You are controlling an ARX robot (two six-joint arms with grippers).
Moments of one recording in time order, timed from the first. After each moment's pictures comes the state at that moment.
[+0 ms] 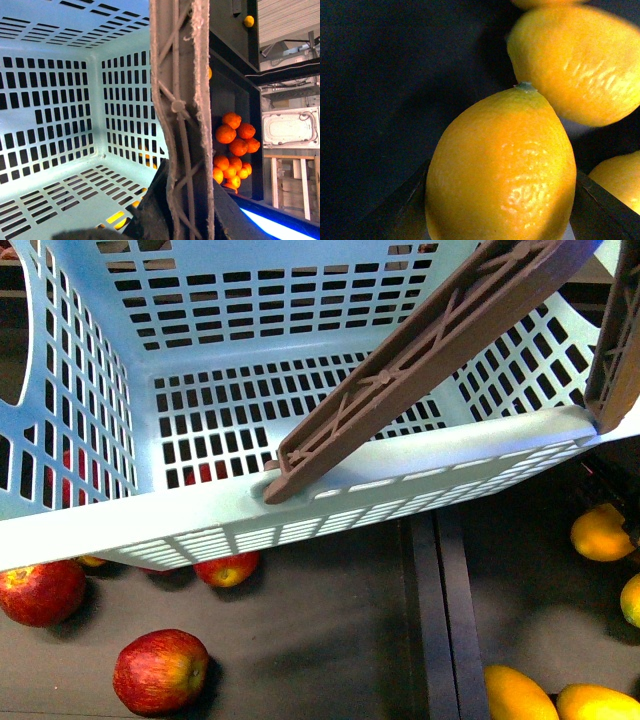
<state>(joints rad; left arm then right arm) -0.60 1.57 1.31 -0.27 0.13 -0.94 -0.13 2.32 1.03 0.34 0.19 0.65</state>
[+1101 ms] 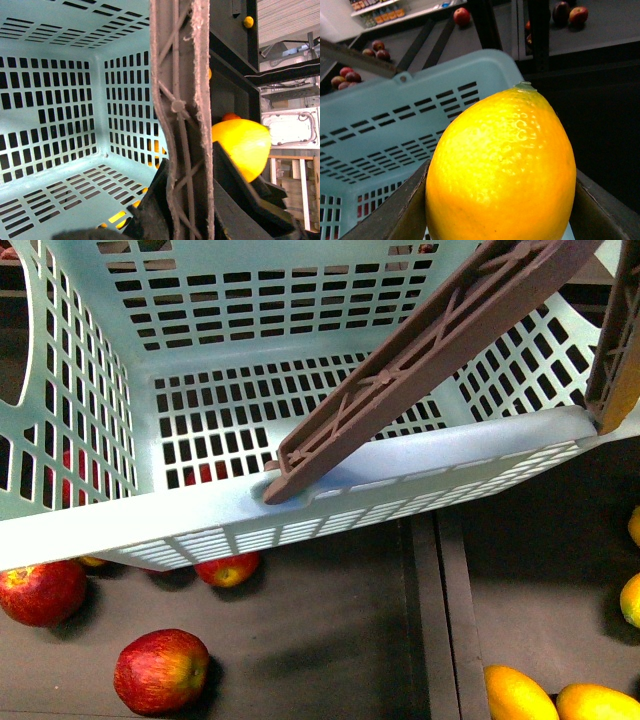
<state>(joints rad) -0.60 1.57 1.31 -0.27 0.13 -0.94 0.39 1.29 0.69 0.34 0.21 0.32</state>
